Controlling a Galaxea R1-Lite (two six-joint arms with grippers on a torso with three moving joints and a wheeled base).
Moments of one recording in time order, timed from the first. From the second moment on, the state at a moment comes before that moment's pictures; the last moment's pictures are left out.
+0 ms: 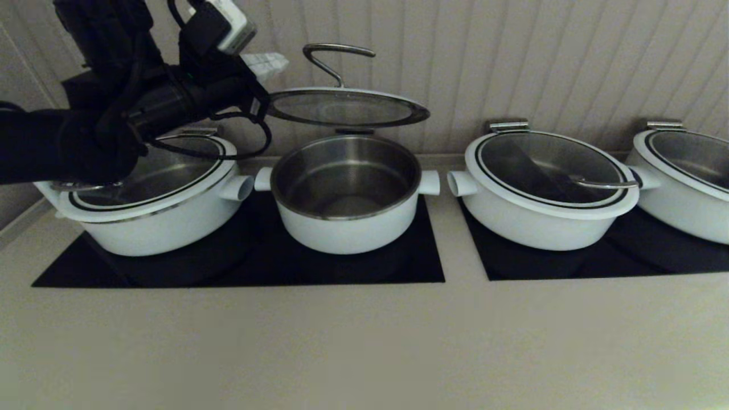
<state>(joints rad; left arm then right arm) -0.23 1.83 -1.45 -0.58 -0.36 0.67 -0.01 0.00 0.00 0.00 0.05 -0.08</state>
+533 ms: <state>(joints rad) -0.24 1.76 -1.24 -0.66 -0.36 0.68 -0.01 0.00 0.00 0.00 0.05 -0.09</state>
